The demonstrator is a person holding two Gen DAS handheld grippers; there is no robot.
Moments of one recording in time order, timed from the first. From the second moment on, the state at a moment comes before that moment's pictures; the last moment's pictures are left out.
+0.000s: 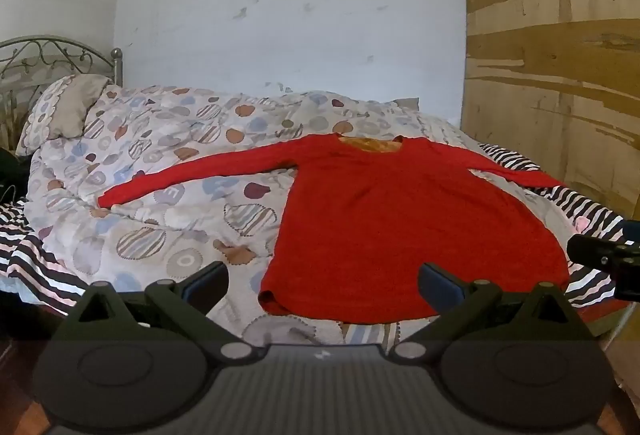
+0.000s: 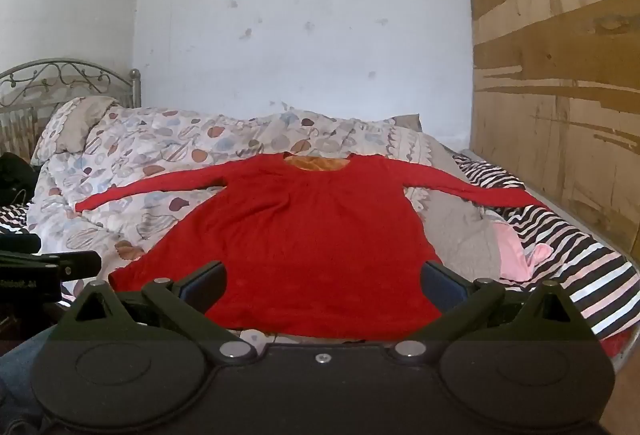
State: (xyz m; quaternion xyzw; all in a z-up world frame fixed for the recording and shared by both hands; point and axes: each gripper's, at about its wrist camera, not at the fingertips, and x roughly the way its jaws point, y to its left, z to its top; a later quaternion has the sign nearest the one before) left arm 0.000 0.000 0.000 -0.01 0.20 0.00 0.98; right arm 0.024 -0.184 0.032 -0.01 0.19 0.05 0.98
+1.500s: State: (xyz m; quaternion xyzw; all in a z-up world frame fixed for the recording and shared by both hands) left arm 0.002 0.001 -0.004 -0.01 0.21 0.00 0.98; right arm 0.022 -0.185 0.033 -0.01 0.18 0.05 0.98
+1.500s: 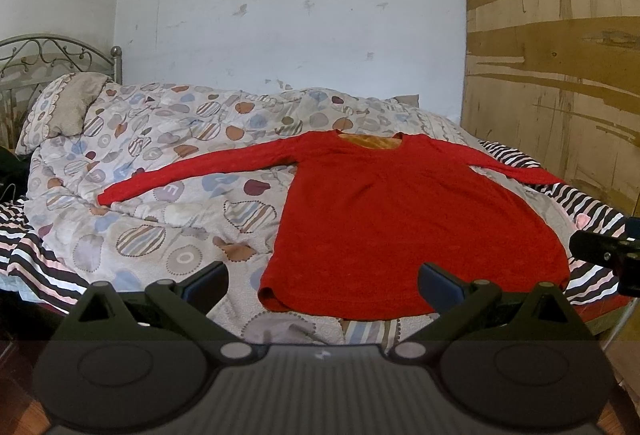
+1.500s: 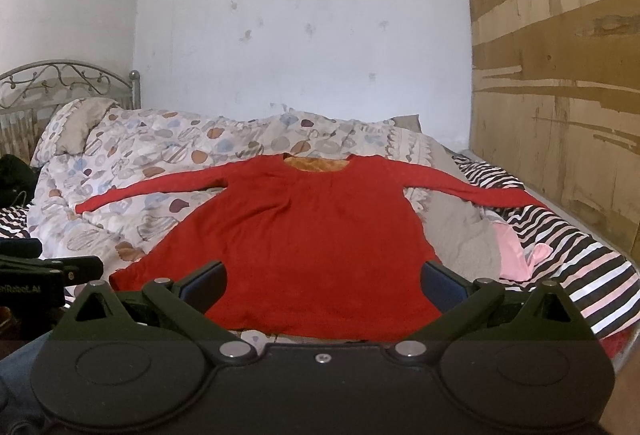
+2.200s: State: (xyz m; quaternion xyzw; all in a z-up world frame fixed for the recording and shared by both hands) left arm -0.002 0.005 -0.002 -0.01 0.20 0.00 0.98; right arm 0.025 -0.183 0.032 0.00 0.19 0.04 0.98
